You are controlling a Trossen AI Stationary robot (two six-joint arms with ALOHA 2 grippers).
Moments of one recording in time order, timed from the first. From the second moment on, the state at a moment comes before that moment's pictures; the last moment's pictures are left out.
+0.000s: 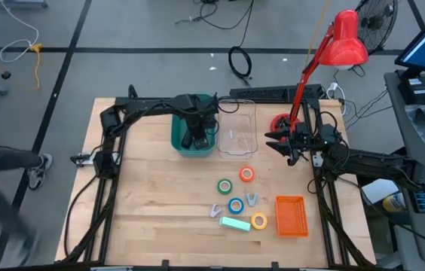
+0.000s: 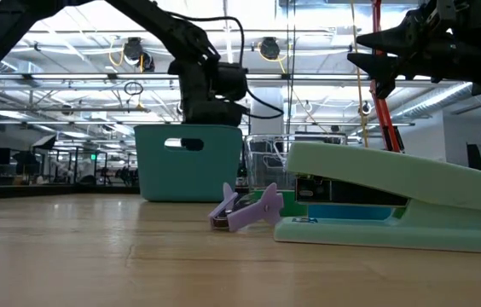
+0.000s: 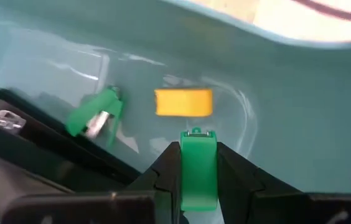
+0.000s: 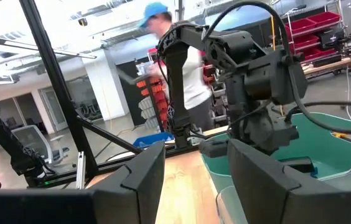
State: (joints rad) left arm 0.43 2.03 1.58 -0.99 0.21 0.12; right arm -0.47 0.66 0.13 0.73 -0.45 0.36
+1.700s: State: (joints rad) left arm 0.48 1.87 1.62 -0.99 0.10 0.09; right arm -0.47 0.66 0.13 0.73 -0.45 0.35
